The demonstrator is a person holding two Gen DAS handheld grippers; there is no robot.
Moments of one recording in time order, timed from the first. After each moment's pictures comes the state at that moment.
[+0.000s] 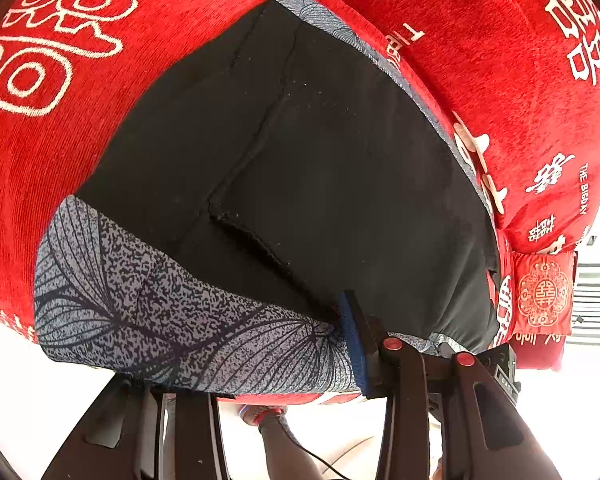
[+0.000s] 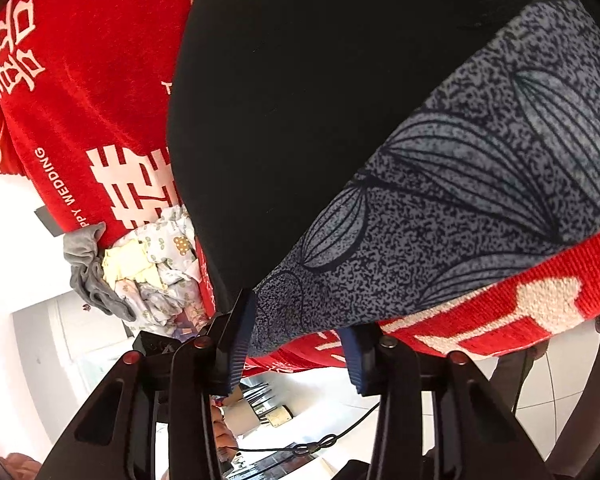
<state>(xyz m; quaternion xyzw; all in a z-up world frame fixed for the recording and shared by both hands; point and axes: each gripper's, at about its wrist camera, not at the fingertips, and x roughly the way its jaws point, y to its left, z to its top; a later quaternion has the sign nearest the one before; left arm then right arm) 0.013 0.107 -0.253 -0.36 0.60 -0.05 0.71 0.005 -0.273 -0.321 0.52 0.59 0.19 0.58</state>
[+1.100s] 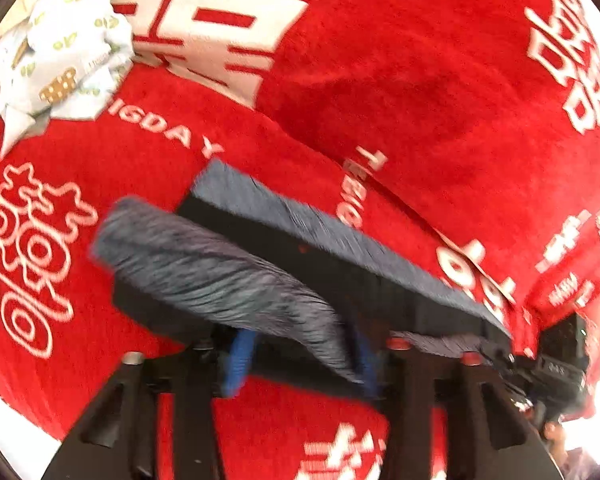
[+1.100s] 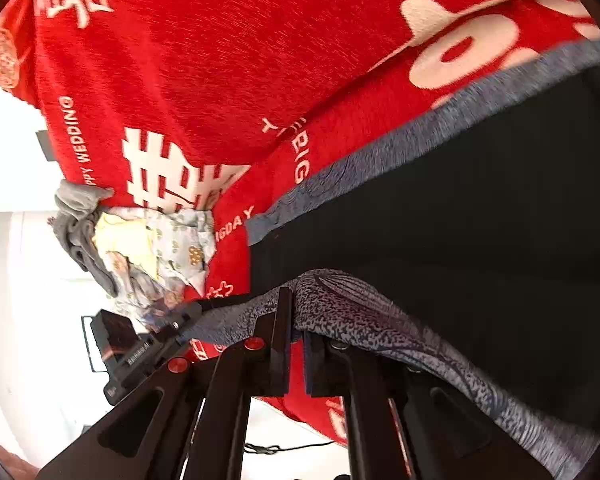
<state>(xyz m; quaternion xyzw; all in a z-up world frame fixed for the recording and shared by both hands) 0.172 0.103 -0.174 -0.29 0.52 0.05 0.80 0.238 -0.248 -0.210 0.34 0.61 0.29 0.65</state>
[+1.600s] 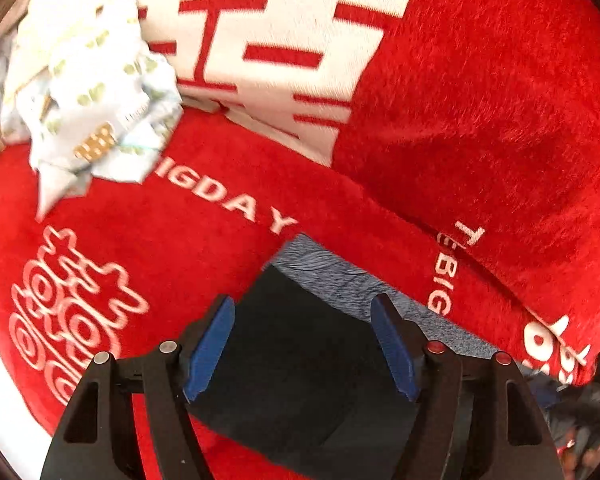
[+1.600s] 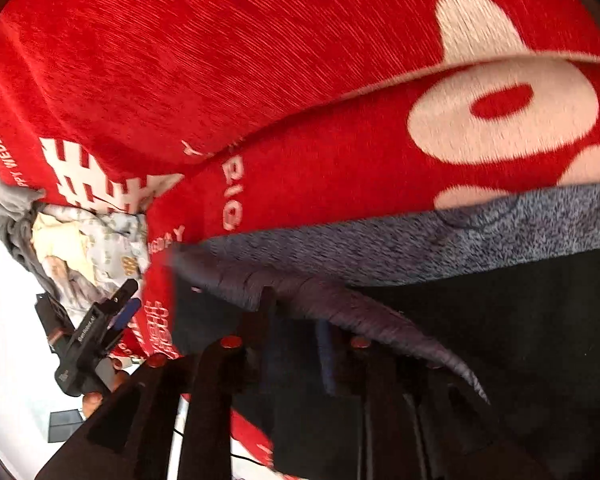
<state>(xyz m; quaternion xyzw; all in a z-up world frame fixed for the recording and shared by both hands) 0.228 0.139 -0.191 -0.21 0.52 0.18 0.81 0.339 -0.213 -0.265 0.25 0.67 0.27 0.65</state>
